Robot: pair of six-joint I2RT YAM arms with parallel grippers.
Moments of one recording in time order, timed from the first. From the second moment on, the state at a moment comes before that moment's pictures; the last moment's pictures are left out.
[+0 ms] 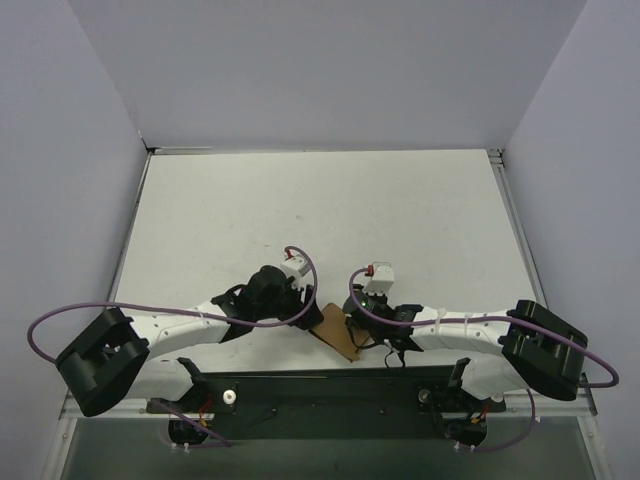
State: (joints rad) left arm -0.85 1.27 0.48 0.15 0.15 -0.49; right arm 1.07 1.34 0.49 -0.06 0.59 0.92
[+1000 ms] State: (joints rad) left arm -0.85 1.34 0.46 0.31 0.20 -0.48; right arm 1.03 0.91 0.33 -0.32 0.32 1.19
